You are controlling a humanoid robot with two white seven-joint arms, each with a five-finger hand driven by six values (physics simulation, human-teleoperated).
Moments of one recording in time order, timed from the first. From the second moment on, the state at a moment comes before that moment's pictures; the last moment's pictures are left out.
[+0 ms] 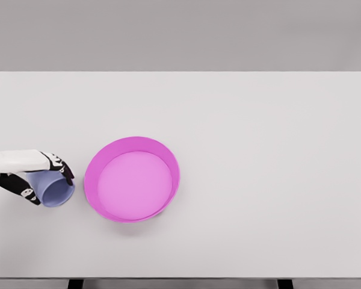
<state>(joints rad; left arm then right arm) -0.59 1.18 -0.90 -1.49 0.15 -0.61 -0.61 0.01 0.00 0.20 0.06 -0.08 -0.07 -0.05</state>
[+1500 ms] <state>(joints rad) -0.47 0.93 -0.73 -1.74 0.95 -0.40 -0.61 0.01 0.00 0.20 0.06 -0.08 -0.07 -0.05</state>
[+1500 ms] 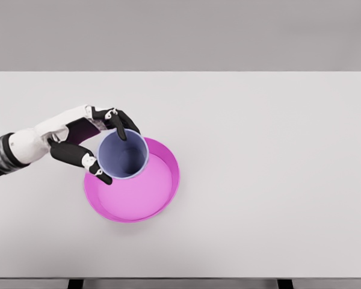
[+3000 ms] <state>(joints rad) -0.44 0.80 -0.82 -1.49 1.03 -0.24 -0.61 0.01 0.00 0.20 0.06 -0.08 -0.07 -0.05</state>
